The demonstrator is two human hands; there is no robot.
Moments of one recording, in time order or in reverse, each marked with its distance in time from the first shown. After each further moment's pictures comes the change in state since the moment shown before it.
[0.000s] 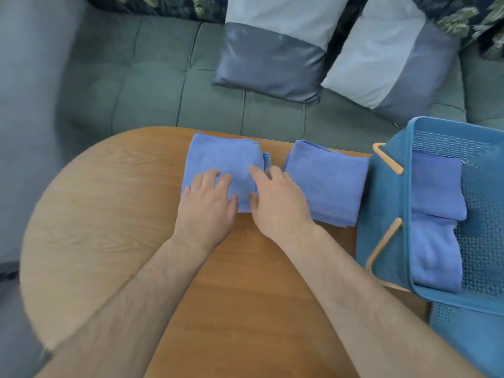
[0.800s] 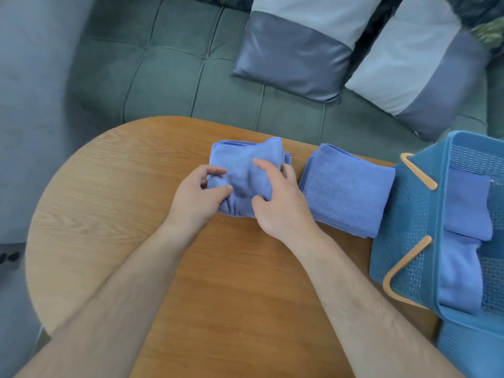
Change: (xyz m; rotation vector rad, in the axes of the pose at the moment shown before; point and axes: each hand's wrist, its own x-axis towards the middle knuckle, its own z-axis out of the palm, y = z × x) left_hand 0.011 -0.046 -0.018 -0.979 -0.135 -0.599; right_hand 0.014 -0.029 0.009 0.508 -0.110 0.185
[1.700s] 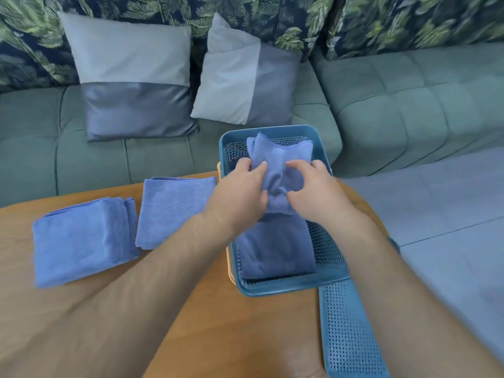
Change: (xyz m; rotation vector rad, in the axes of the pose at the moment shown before) left_hand -0.105 0.173 0.326 0.897 -0.356 0.860; right_hand -0.092 0.233 -0.283 -0.138 0.297 0.349
